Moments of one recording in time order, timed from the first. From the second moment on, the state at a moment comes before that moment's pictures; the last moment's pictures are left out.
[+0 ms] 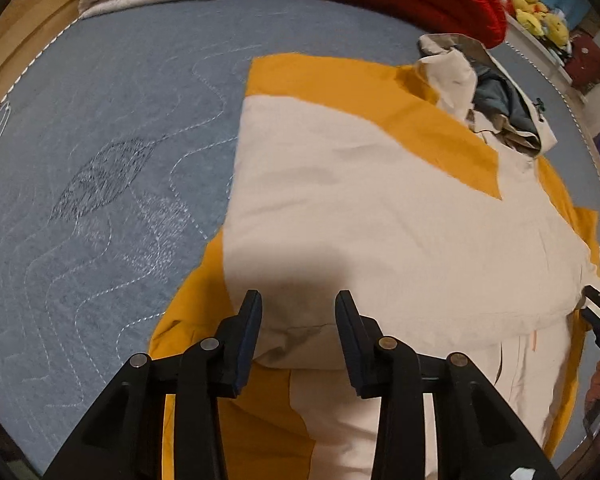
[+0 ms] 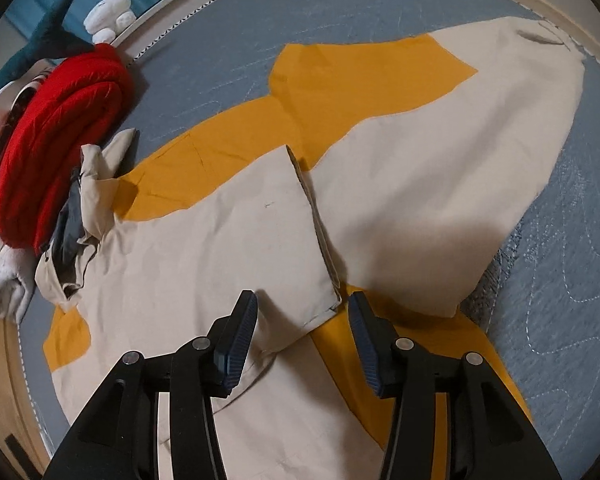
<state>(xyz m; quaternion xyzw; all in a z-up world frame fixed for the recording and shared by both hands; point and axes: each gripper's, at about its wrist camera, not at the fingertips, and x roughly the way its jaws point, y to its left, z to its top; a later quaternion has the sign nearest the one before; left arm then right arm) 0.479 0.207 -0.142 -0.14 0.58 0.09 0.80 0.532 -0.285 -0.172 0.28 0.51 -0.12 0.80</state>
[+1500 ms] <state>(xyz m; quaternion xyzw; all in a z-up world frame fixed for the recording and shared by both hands) 0.445 0.107 -0.071 -0.06 0.45 0.04 0.89 0.500 -0.222 -0.102 0.06 0.49 -0.08 0.87</state>
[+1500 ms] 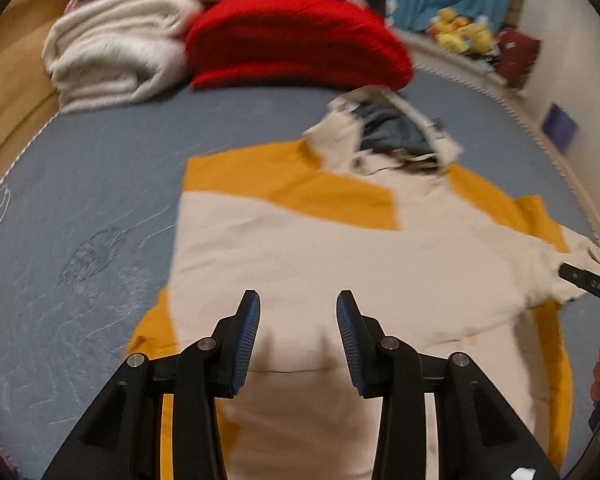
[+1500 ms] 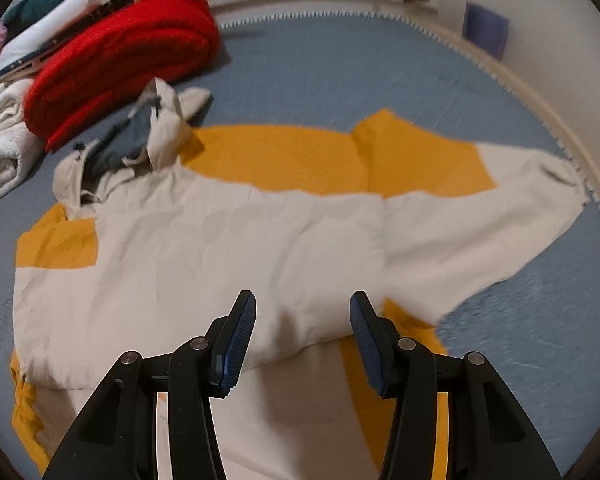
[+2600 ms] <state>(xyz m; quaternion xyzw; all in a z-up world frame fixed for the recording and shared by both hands) 0.452 0.009 -0.055 -0.04 0.43 -0.05 0.90 0.450 -0.487 -0.072 0.18 0.42 -0.16 0.87</state>
